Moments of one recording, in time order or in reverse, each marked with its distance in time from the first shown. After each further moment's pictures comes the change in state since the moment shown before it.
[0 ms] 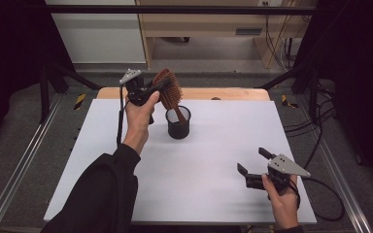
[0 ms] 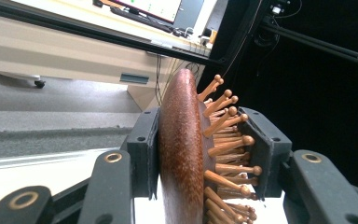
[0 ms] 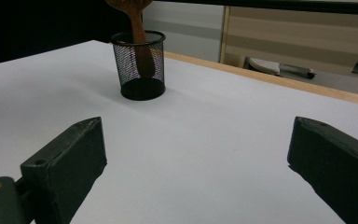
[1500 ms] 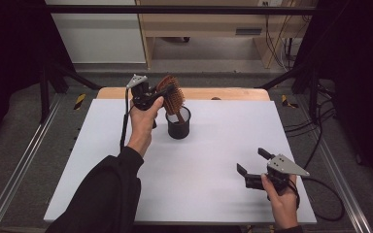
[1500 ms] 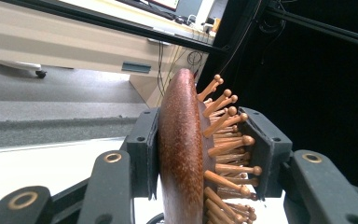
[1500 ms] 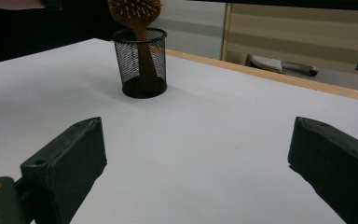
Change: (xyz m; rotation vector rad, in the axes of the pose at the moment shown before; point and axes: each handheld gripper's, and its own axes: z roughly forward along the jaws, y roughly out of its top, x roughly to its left) left arm 0.003 -0.019 0.011 0.035 0.009 0.000; right arm 0.001 -0.001 0.002 0.009 0.008 0.006
